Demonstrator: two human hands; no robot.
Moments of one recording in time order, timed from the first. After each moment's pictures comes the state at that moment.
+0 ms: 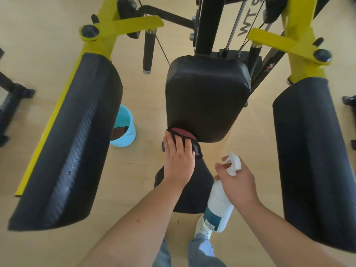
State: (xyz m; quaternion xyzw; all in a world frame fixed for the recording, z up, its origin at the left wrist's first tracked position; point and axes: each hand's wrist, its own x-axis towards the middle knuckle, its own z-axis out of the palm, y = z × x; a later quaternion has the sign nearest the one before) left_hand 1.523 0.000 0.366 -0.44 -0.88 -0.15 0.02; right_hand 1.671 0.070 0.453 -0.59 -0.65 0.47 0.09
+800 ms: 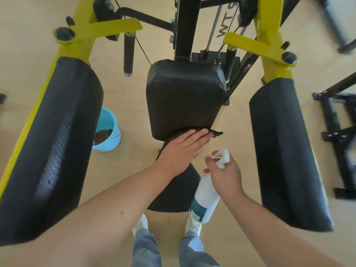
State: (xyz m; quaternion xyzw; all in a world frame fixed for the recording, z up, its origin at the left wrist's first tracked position) left_hand 1.507 0.029 0.399 -0.74 -0.65 0.07 0.18; right_hand 1.672 0.076 0.455 -0.61 -0.61 0.48 0.13
